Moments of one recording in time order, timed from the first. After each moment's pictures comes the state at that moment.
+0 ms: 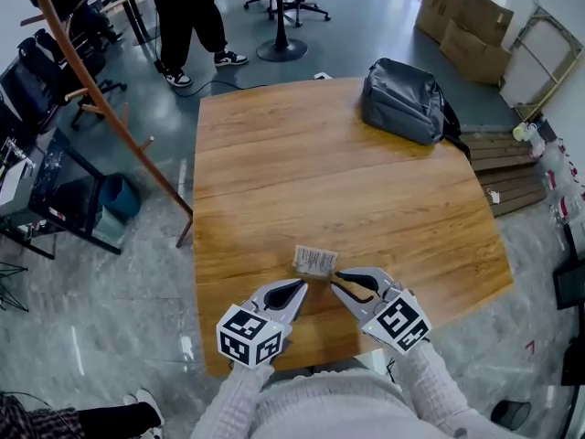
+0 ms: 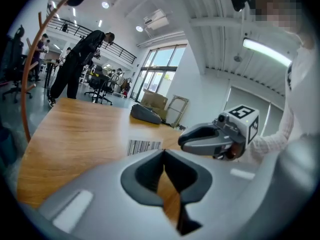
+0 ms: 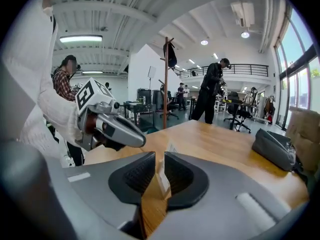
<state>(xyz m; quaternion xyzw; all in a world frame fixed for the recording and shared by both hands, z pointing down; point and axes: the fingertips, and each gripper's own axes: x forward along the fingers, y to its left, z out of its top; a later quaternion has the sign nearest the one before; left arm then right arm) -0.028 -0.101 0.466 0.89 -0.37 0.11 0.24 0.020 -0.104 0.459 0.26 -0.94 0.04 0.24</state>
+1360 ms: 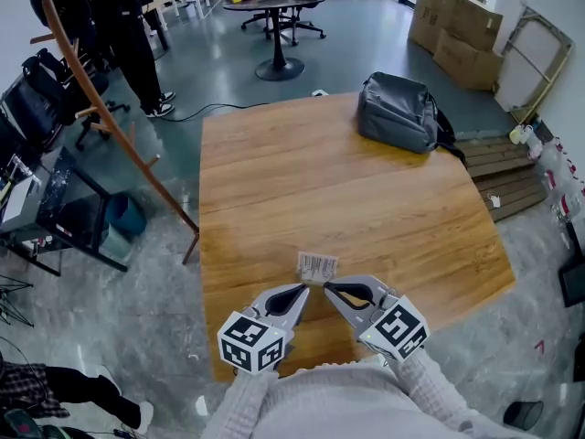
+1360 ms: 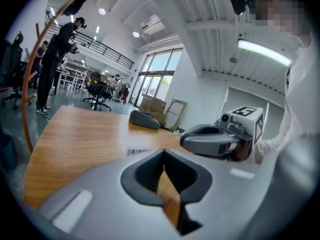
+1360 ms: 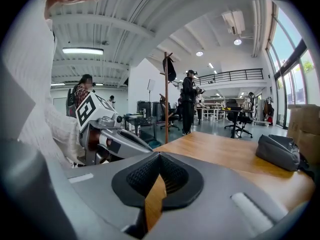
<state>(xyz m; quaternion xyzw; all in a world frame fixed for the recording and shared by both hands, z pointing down) -0.031 -0.093 0.439 0.90 -0.37 0.10 0.21 -0.002 -0.087 0.418 0.26 -0.95 0.04 0.16</state>
